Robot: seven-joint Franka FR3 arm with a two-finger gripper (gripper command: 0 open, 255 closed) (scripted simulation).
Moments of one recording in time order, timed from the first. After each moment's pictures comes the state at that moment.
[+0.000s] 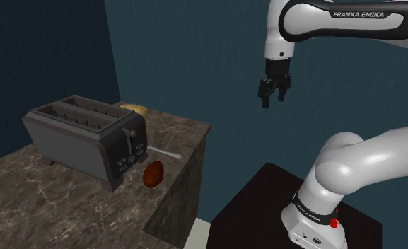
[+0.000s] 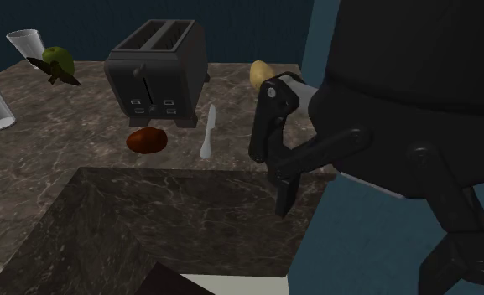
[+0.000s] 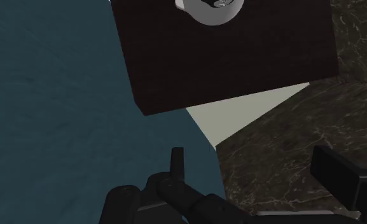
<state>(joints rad) 0.00 -0.81 -0.07 -2.42 -0.12 1.44 0.16</state>
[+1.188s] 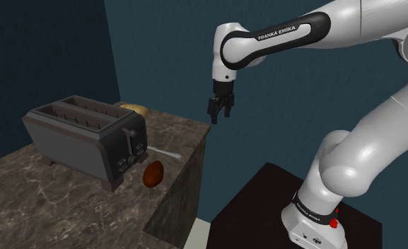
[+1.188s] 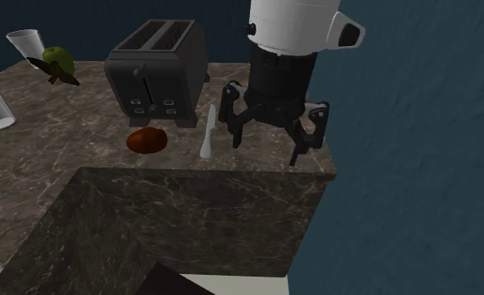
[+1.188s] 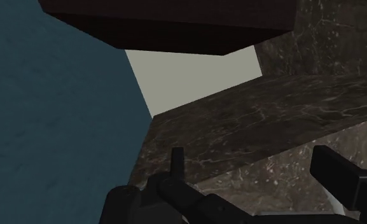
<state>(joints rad) 0.17 -0.36 -0.04 -2.34 0.04 1.88 0.04</state>
